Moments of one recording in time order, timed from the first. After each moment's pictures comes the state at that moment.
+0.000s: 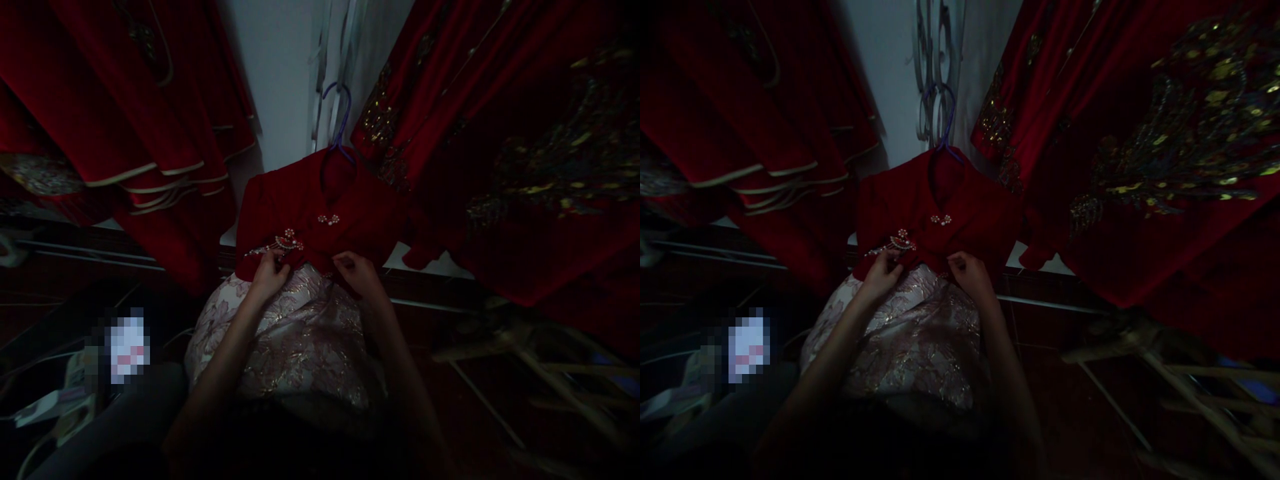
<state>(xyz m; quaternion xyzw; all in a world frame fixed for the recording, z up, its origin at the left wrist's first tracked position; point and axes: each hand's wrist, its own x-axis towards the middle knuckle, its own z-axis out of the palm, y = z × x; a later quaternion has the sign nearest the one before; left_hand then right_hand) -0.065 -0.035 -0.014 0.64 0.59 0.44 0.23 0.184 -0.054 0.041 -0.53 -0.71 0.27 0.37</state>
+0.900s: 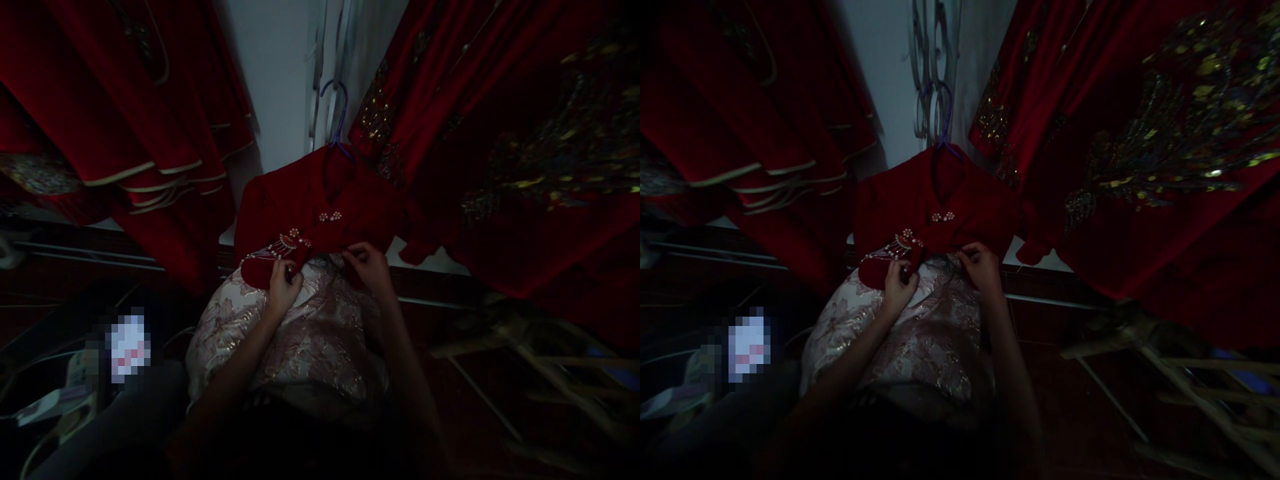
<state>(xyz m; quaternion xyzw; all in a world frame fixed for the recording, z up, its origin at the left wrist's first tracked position) -0.018 -0.063 -0.047 0.64 0.53 0.53 0.14 0.203 -0.049 0.049 -0.59 -0.63 0.21 0.46</state>
